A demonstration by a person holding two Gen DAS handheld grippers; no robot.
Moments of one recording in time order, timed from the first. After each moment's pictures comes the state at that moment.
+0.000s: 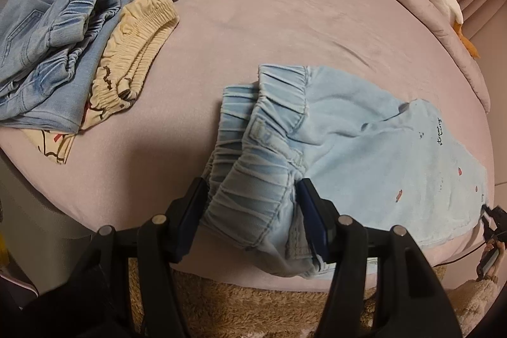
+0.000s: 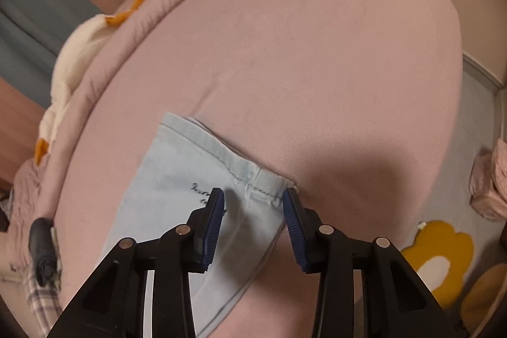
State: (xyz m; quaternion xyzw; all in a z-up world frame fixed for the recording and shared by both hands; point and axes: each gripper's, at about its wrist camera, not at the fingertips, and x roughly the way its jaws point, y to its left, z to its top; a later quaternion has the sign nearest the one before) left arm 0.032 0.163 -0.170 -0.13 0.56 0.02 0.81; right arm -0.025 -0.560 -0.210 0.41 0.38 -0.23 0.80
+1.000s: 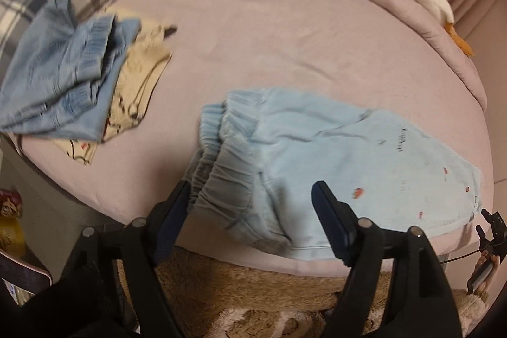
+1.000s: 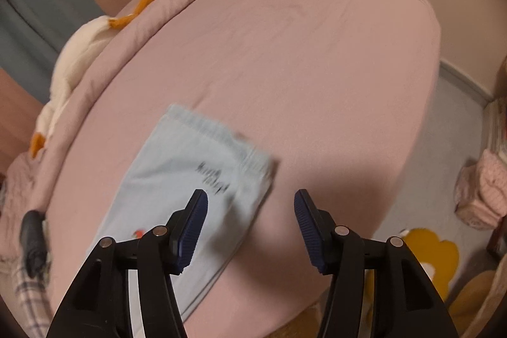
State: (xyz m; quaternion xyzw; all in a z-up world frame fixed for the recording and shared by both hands) left arm 0.021 0.133 -0.109 -0.11 0.54 0.02 0.83; right arm -0.065 -0.552 -0.194 0.40 0.37 -0.22 0.81
